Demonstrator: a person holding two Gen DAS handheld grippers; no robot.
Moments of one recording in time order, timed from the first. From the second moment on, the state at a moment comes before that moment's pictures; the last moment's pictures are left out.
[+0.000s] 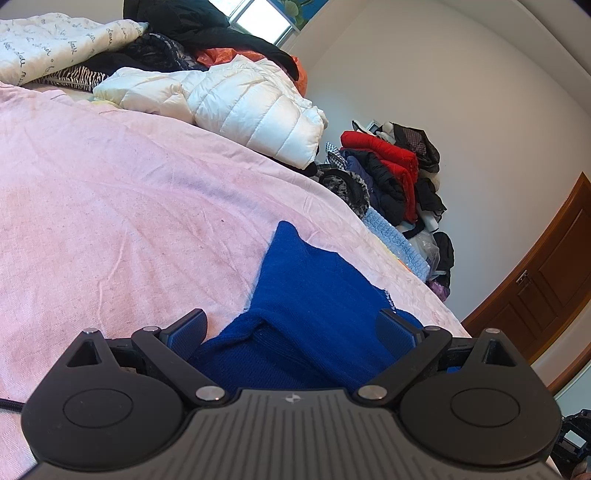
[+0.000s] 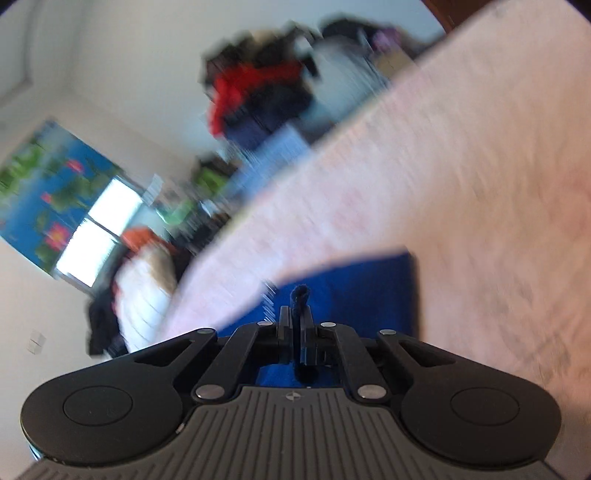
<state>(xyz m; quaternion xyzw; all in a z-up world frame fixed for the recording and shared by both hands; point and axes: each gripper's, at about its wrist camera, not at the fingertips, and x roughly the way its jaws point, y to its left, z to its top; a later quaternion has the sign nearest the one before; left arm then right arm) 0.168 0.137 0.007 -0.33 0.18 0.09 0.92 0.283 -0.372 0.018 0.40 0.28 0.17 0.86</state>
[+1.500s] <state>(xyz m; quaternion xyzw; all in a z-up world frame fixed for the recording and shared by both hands) 0.233 0.042 0.035 0.13 0.31 0.02 0.94 0.258 -0.321 0.039 0.16 0.31 0.15 0.93</state>
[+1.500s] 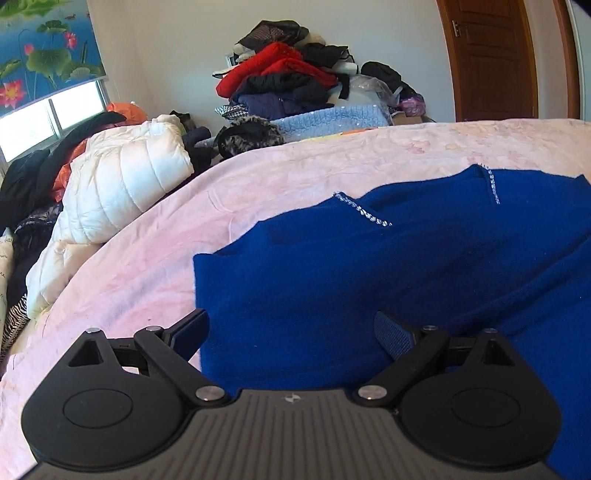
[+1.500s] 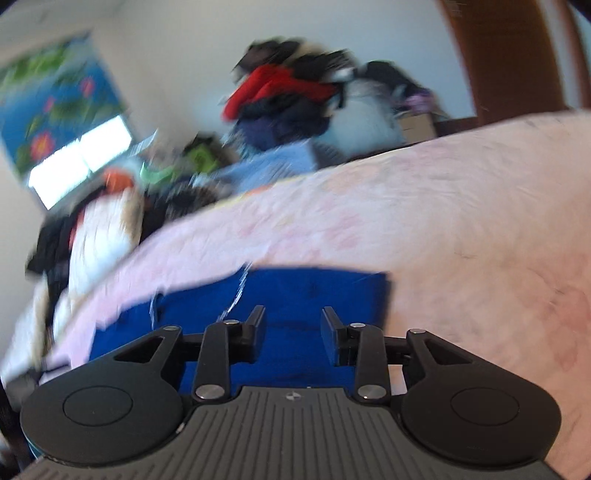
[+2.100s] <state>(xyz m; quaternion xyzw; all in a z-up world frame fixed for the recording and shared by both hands) 0.235 0.060 0.017 0.06 0.33 0.01 0.94 0.247 -0.262 0.024 0.02 0.34 0.16 0.93</state>
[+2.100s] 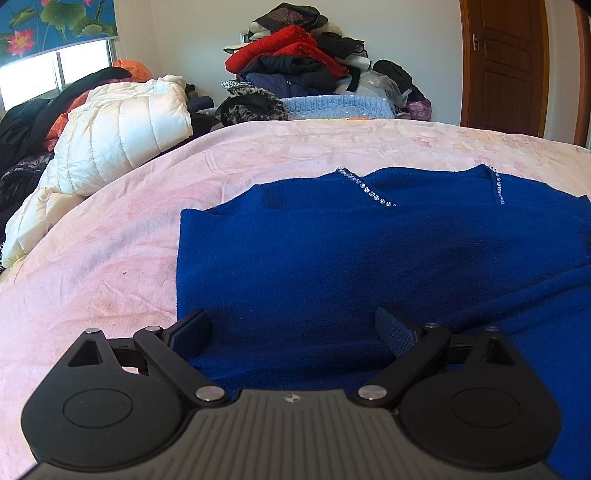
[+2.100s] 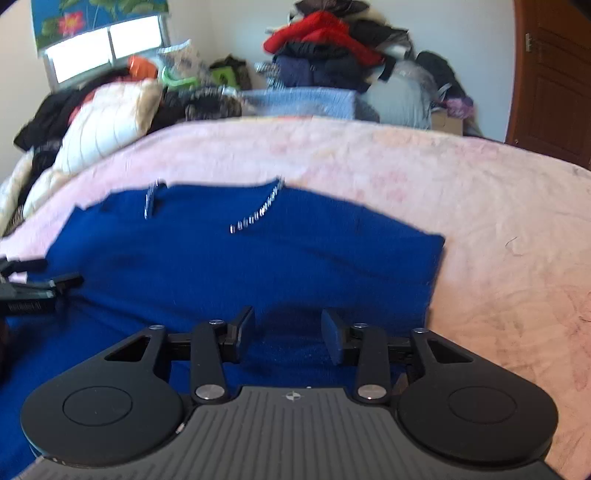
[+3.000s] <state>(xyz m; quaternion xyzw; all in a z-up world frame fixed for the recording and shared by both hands) 0.166 0.056 0.035 0.05 0.32 -0.02 0.95 0.198 -0.235 0.027 -0.04 0.31 0.17 0.94</state>
